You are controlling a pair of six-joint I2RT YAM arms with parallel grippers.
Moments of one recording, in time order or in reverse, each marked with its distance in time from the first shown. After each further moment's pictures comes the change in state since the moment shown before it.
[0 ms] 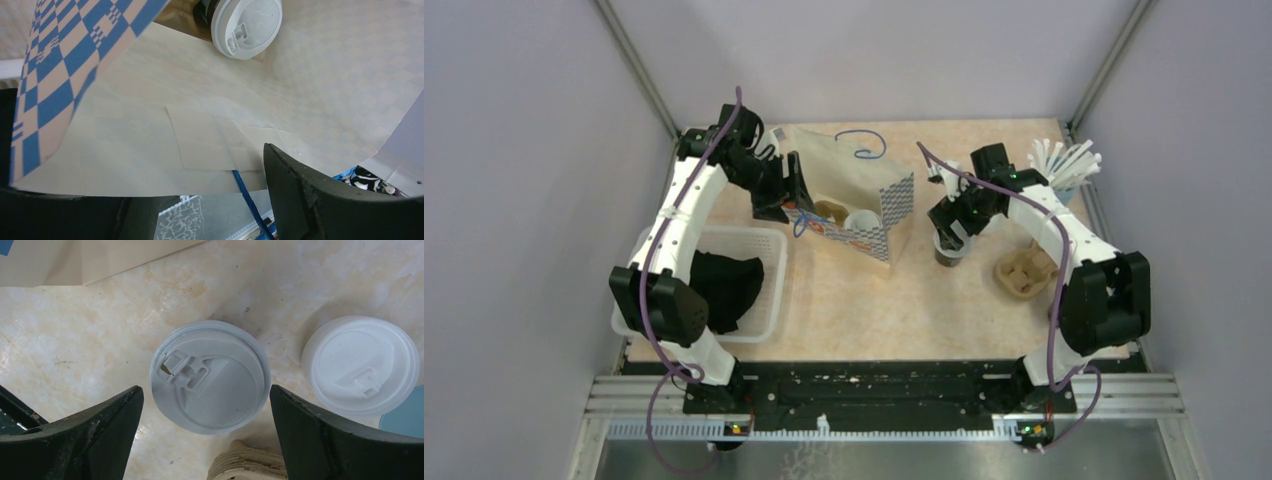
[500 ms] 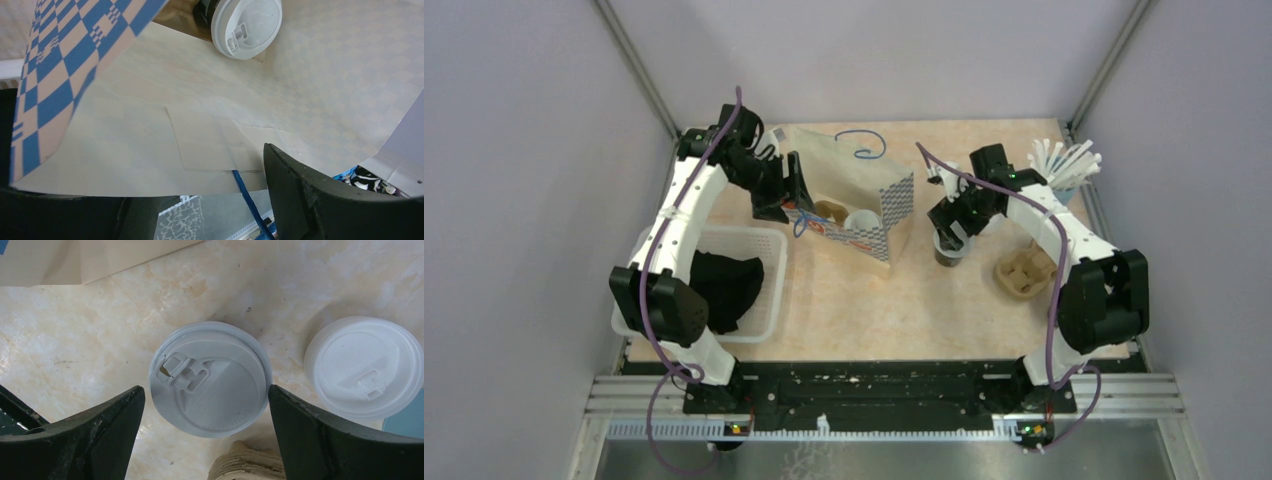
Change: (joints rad) left arm 0.000 0.000 0.000 0.000 0.000 0.000; right arm 0.000 0.011 0.000 0.000 -0.003 -0.002
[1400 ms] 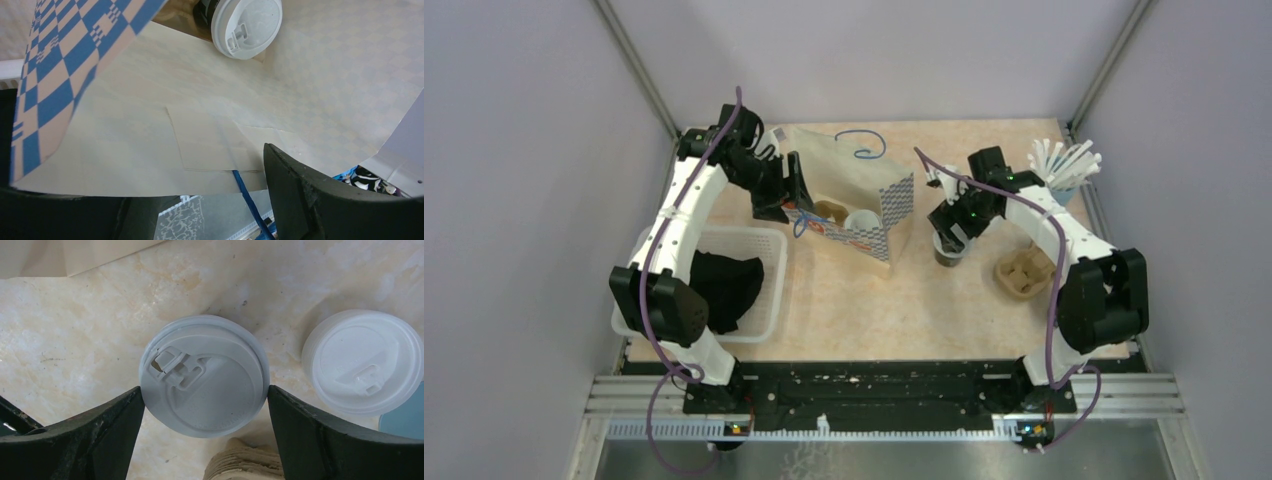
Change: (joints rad) left arm 0.000 0.000 0.000 0.001 0.000 0.001; right arm 0.010 0.004 -0.018 0.005 0.037 -0.011
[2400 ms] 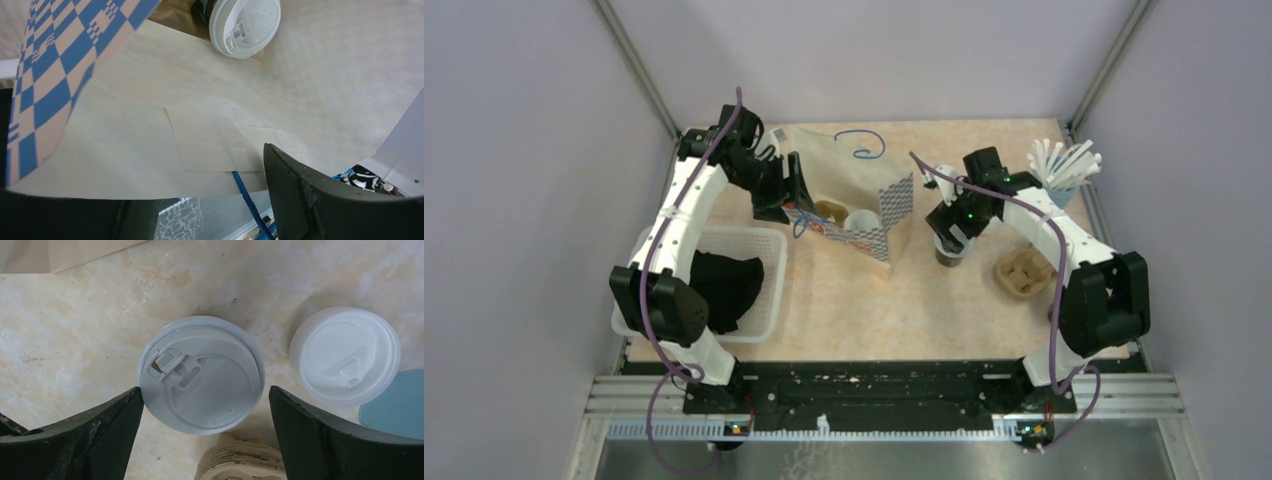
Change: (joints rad) left arm 0.000 0.000 -0.005 0.001 0.008 0.000; right arm 0.037 -0.017 0.001 0.002 0.079 -0.007
